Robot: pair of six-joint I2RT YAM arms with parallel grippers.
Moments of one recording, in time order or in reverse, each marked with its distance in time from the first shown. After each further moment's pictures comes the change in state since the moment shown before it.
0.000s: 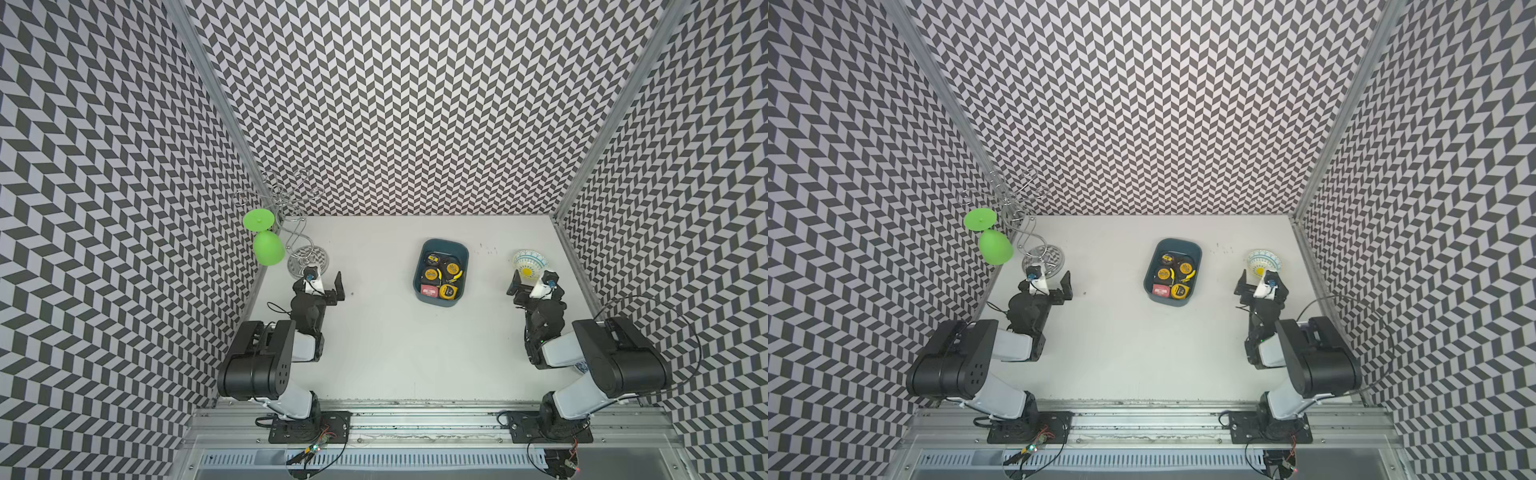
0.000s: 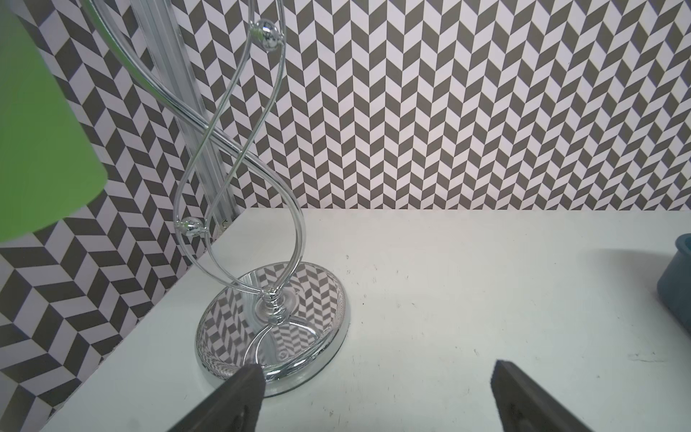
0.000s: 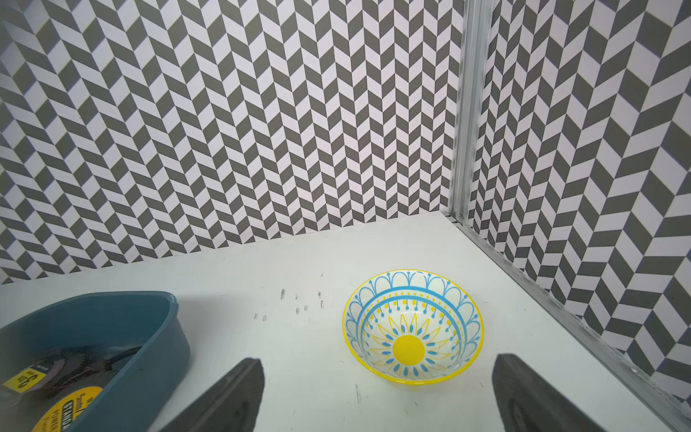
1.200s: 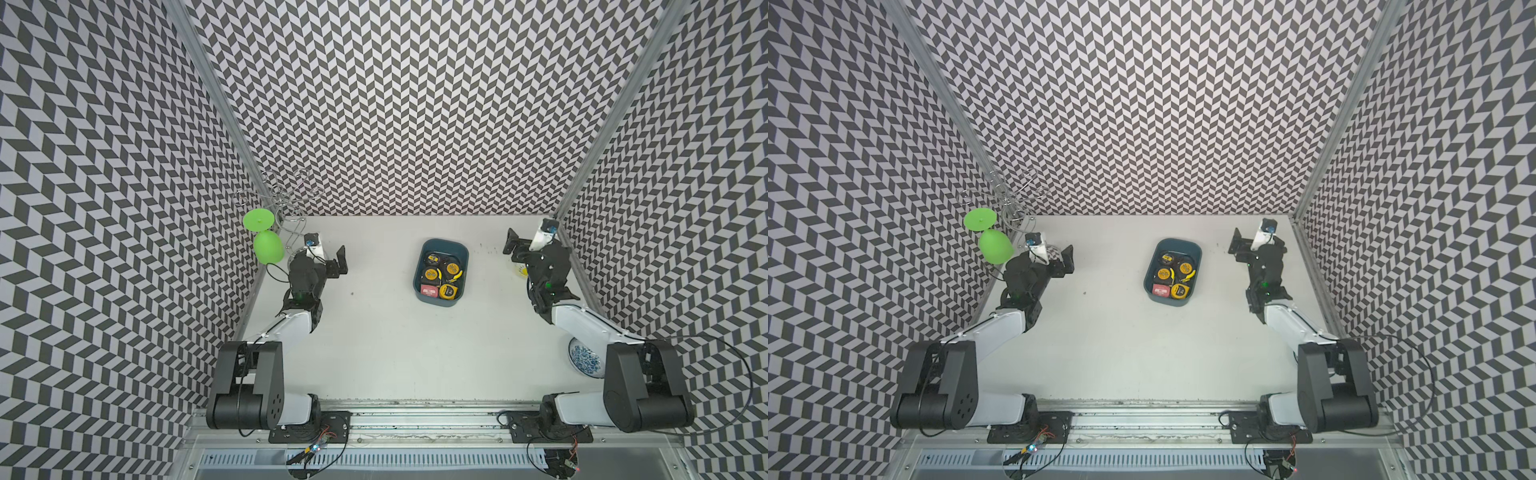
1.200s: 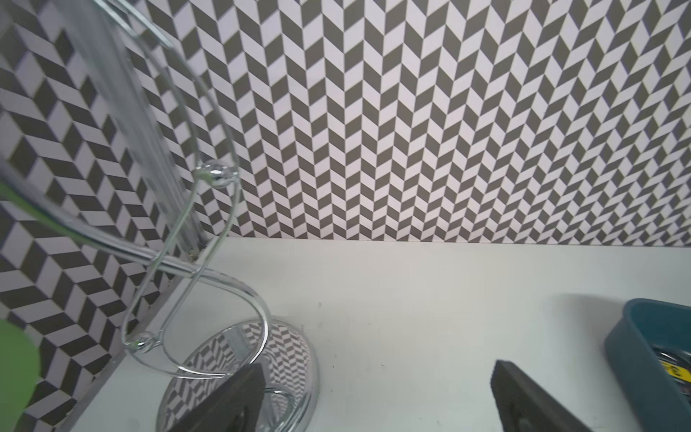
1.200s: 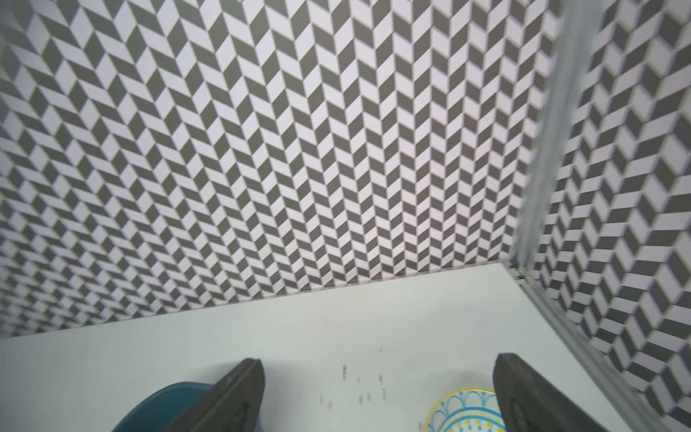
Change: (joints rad) left arm -0.050 -0.186 0.395 -0.677 0.054 -0.068; right arm 0.007 -0.164 0.600 -0.859 -0.196 0.063
